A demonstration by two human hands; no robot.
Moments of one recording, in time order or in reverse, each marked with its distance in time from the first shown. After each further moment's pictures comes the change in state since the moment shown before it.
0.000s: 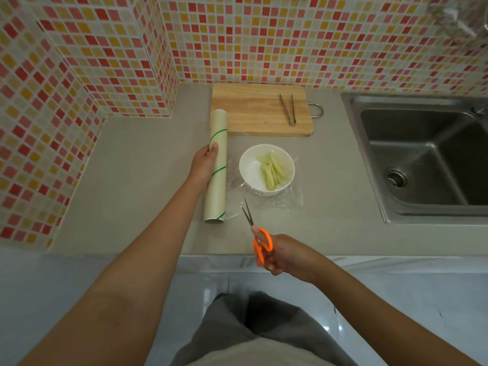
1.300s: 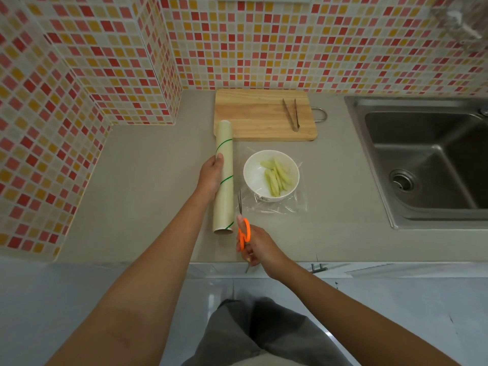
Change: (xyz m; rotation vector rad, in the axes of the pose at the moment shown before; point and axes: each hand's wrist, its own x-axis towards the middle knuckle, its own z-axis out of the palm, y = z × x) left_hand -0.005 -0.004 0.008 -0.022 -0.008 -0.029; right_hand 0.056 -0.013 0.040 0.084 0.221 -0.137
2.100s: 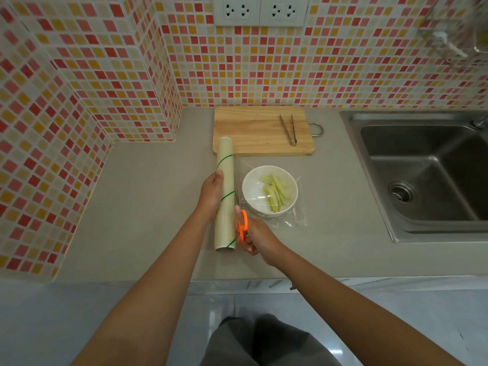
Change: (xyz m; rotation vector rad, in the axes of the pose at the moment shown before) left_hand -0.008 0.007 0.002 0.022 -0.023 0.005; right_hand 0.033 -0.035 -0.010 -0.007 -0.033 -0.117
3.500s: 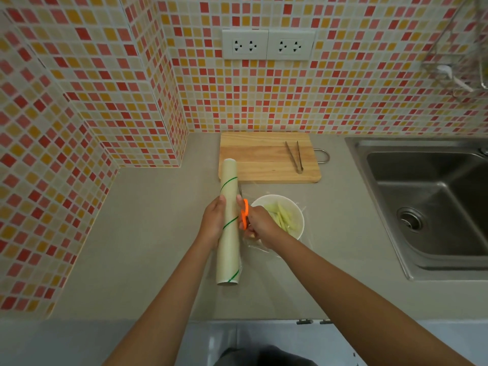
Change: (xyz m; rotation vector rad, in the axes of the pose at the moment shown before) left_hand 0.002 0.013 -0.009 -0.060 -0.020 -0.022; right_hand 0.062 -0.081 -0.011 -0.085 0.130 0.001
